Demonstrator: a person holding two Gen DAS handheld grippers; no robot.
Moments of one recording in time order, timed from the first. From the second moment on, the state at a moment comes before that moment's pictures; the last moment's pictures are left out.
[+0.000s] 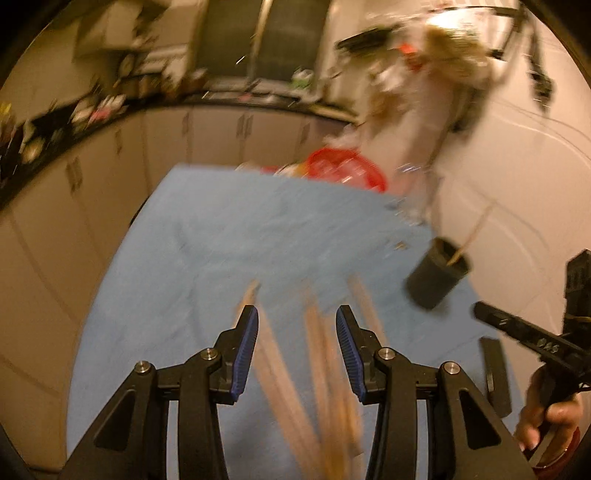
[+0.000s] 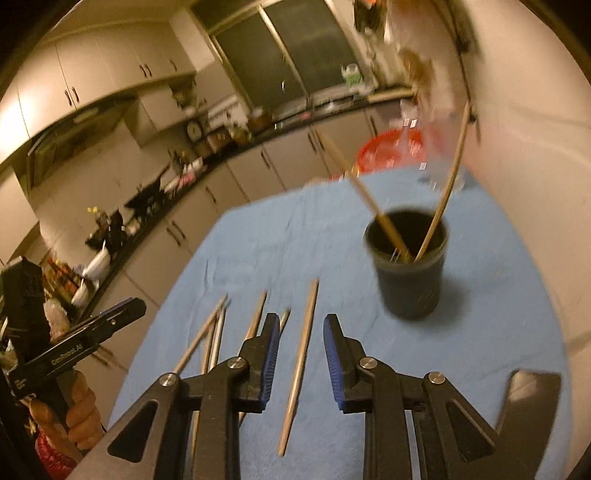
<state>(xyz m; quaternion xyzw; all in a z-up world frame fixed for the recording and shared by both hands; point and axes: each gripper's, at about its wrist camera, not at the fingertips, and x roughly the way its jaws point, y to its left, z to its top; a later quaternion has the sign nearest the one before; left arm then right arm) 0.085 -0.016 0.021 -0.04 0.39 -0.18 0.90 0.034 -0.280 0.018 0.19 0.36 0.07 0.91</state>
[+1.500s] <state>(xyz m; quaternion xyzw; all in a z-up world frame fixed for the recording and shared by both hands) 0.186 0.020 -0.066 -0.09 0.51 -0.18 0.84 0.183 -0.223 -0.038 0.12 0.51 0.00 0.85</state>
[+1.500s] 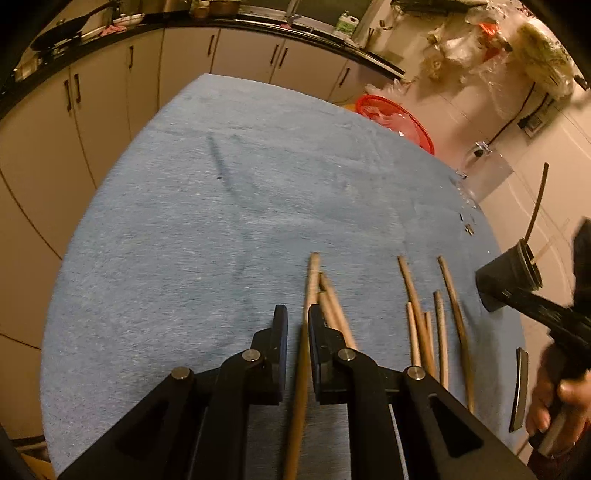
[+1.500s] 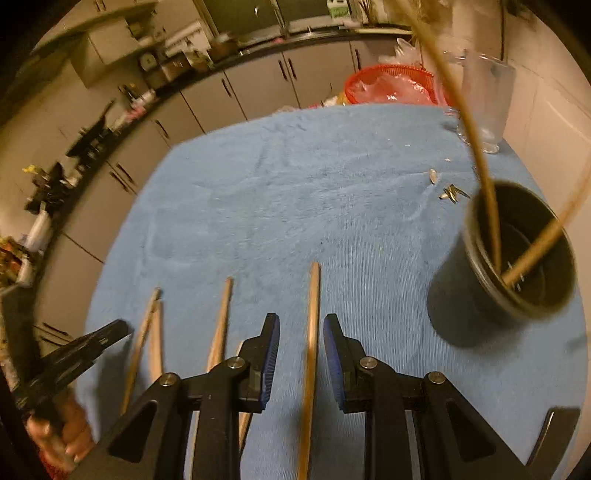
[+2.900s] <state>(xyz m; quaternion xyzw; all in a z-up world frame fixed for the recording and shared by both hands) 0.133 0.009 0.023 -0.06 0.36 -0.15 0.92 0.061 -0.216 0.047 0.13 0.30 0.10 0.94</state>
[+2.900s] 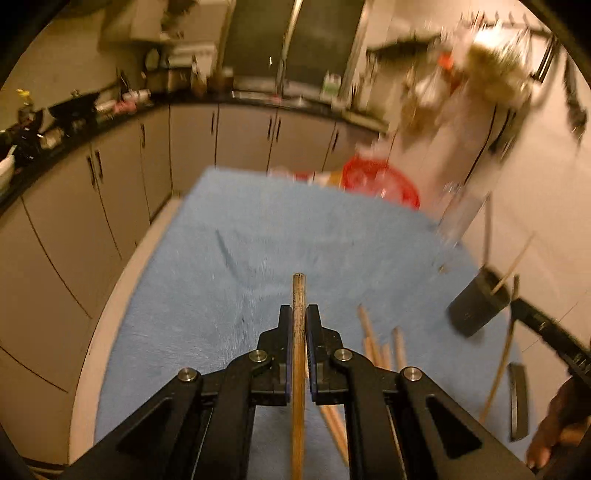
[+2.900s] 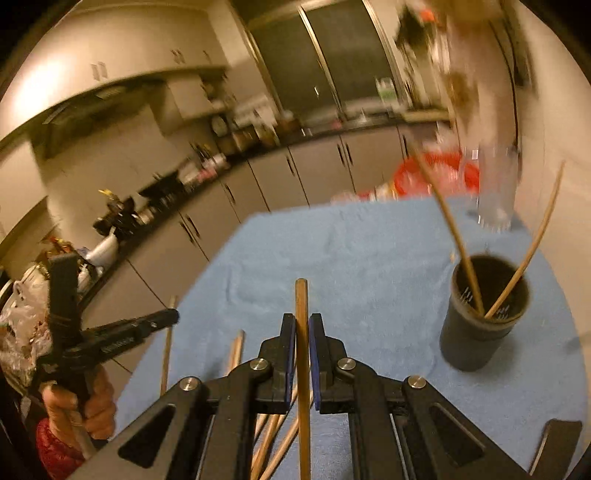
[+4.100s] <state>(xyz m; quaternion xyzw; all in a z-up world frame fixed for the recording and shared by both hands) 0.054 0.003 0.094 -0.05 0.29 -0.18 0.94 -0.013 -0.252 0.080 0.17 0.20 0.08 0.96</state>
